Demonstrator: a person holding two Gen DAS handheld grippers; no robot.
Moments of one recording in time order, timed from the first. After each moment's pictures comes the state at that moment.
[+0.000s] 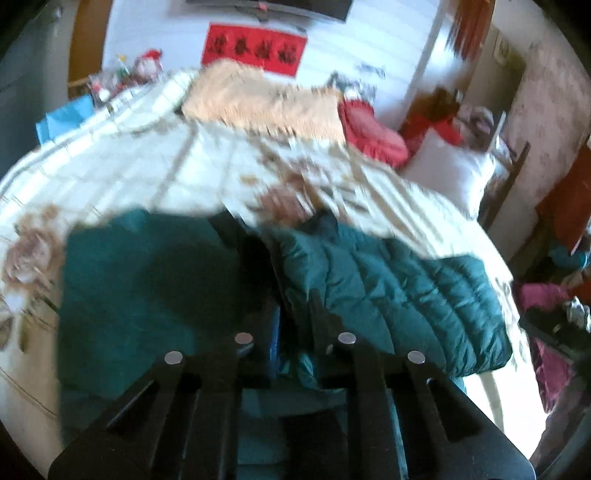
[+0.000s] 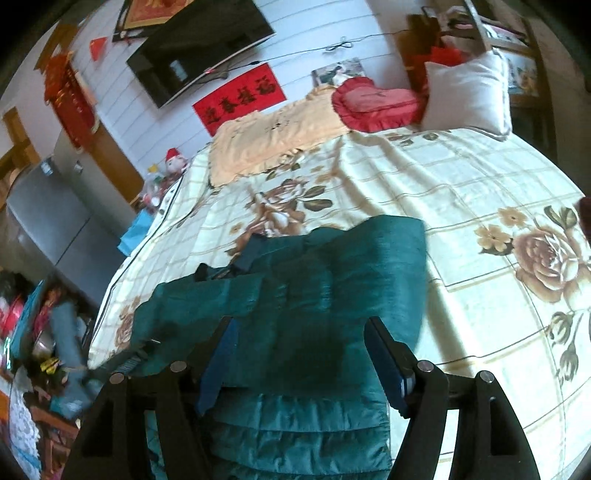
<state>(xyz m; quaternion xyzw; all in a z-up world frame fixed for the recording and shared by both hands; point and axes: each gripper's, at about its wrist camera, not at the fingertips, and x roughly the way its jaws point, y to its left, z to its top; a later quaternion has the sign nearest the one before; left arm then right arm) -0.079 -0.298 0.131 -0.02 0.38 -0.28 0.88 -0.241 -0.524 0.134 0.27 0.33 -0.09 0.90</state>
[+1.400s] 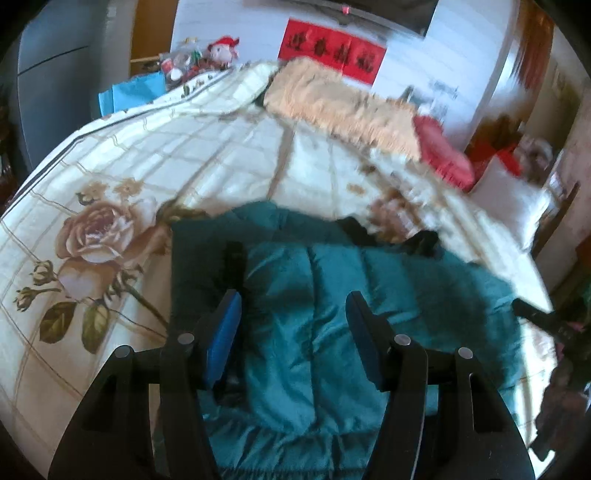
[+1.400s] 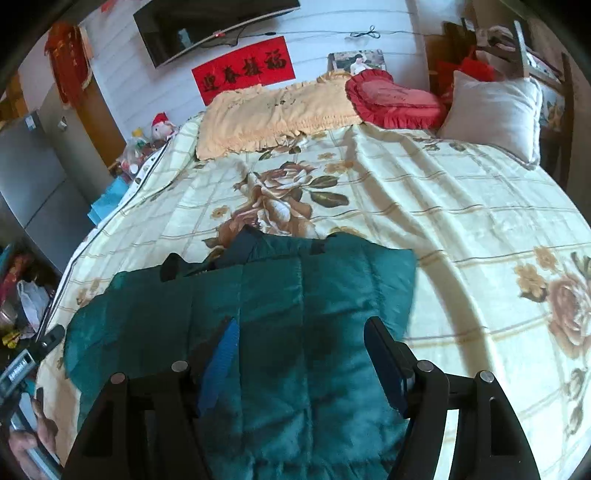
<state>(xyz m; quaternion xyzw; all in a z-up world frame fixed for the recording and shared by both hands) -0.023 -0.213 0.092 -0.03 0.42 -0.17 0.89 -0.122 -0.496 0.093 0.18 0.38 -0.11 0.90</state>
